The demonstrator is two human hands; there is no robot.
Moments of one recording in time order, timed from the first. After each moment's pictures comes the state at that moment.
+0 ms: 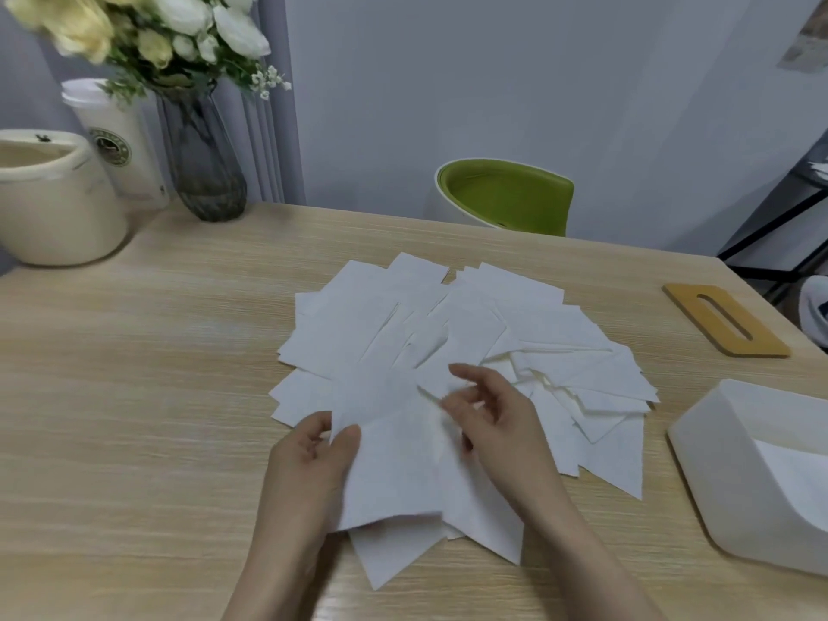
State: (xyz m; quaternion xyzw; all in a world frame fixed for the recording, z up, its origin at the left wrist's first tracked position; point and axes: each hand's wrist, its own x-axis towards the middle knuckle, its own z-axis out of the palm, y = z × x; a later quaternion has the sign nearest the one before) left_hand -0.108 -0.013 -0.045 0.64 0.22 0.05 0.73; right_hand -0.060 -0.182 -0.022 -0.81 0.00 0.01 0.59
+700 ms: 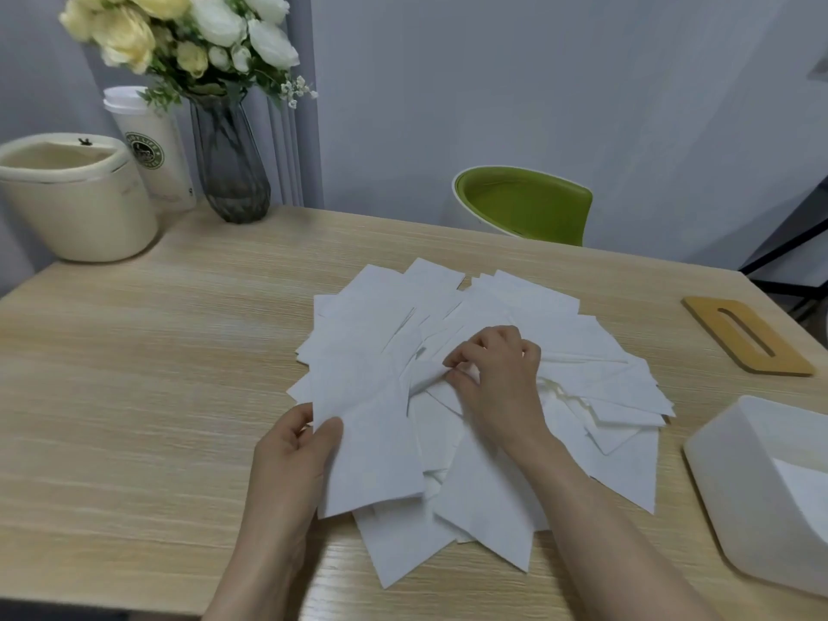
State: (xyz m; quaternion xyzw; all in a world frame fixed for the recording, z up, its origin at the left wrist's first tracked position) left_hand -0.109 0.006 -0.043 0.60 0.25 0.08 0.75; right_hand 0.009 -0.179 -0.041 -0.95 -0.17 -0.15 0.21
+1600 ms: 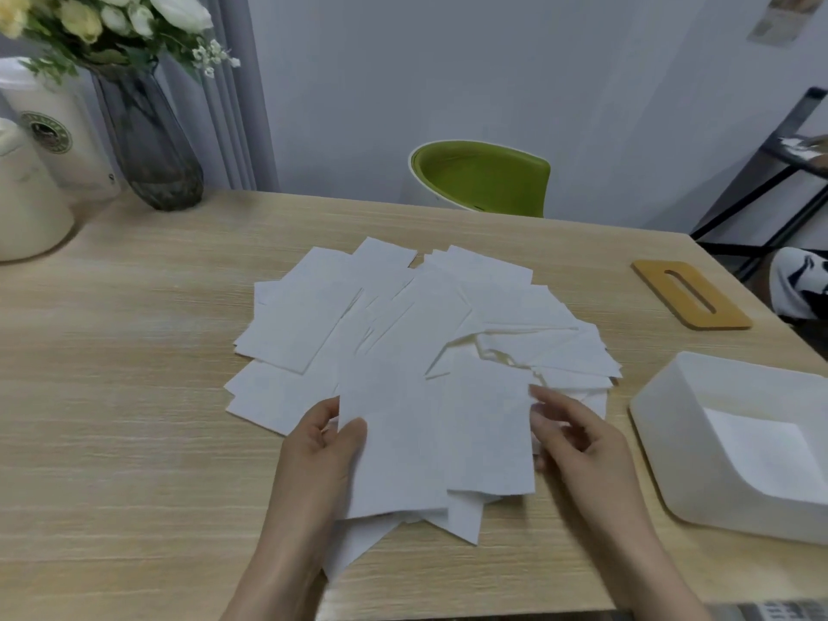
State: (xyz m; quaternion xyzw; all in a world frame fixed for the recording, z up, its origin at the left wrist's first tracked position) left_hand -0.104 -0.054 -0.041 0.62 0.20 0.00 0.76; right_hand -0.083 -0.289 -0.050 -0.80 0.08 -0.08 0.59
